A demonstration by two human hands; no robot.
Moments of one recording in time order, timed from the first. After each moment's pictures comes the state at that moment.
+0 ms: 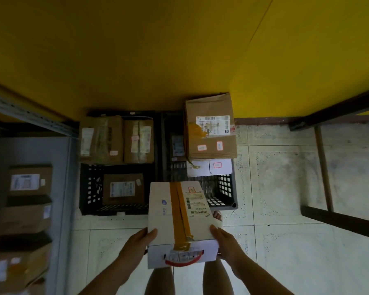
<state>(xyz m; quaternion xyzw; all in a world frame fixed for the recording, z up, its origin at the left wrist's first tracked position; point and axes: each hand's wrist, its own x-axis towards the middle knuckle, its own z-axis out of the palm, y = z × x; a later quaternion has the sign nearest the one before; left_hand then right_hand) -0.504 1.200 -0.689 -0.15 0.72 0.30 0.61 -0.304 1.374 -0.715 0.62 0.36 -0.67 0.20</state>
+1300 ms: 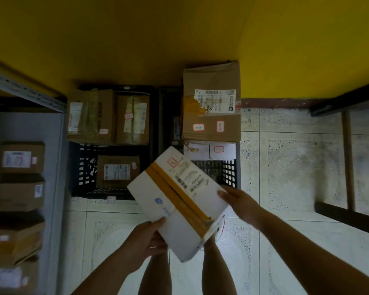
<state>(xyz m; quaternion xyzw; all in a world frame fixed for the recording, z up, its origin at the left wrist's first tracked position) -0.453 1.228 -0.737 -0.27 0.64 0.37 0.62 -0.308 1.484 -0.757 0.43 0.60 -0.61 0.28</state>
